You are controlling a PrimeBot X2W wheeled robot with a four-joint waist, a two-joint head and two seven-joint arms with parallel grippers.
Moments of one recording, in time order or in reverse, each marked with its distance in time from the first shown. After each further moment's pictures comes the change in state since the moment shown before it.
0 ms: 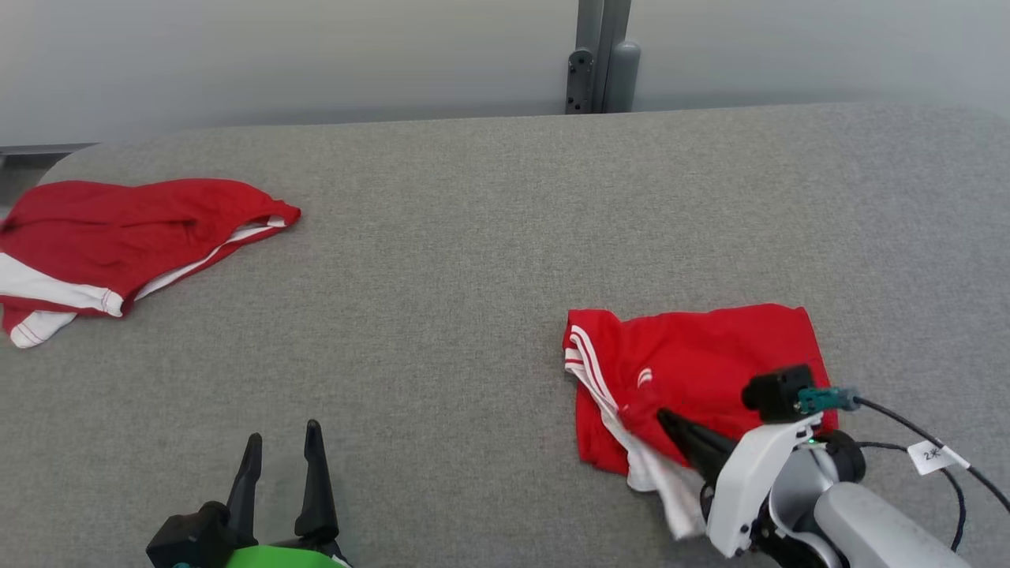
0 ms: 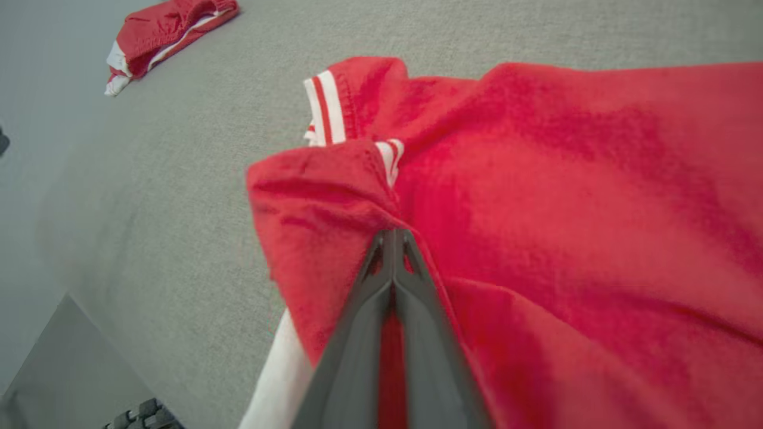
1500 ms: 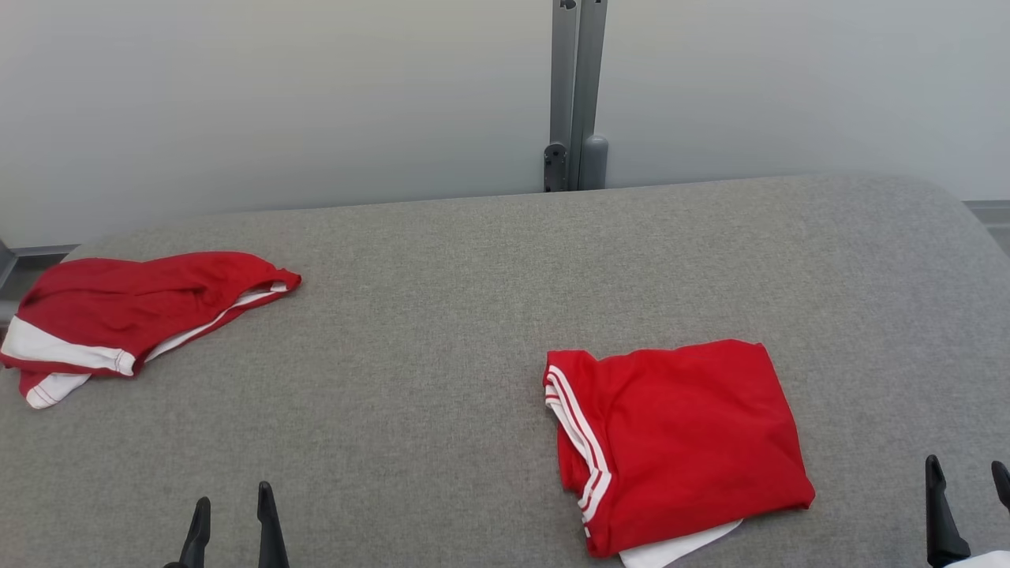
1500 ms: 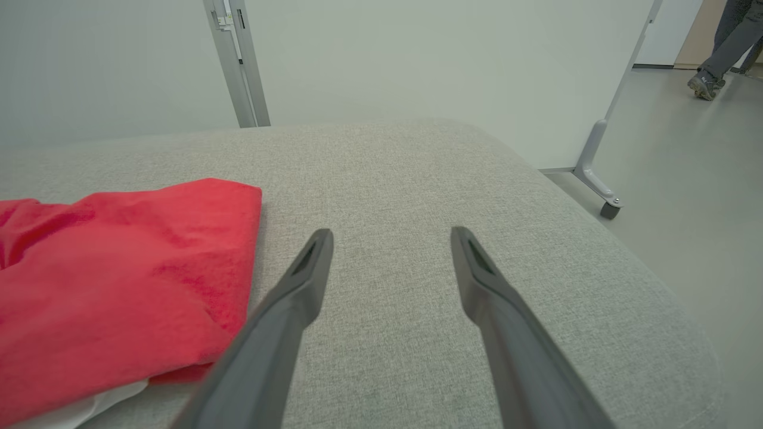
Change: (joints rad) left arm 0.121 0.000 0.120 -0.015 0.111 -0.009 0.000; right arm 0.433 0.191 -0.848 -0.050 -0.587 0.001 -0.364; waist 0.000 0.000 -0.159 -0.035
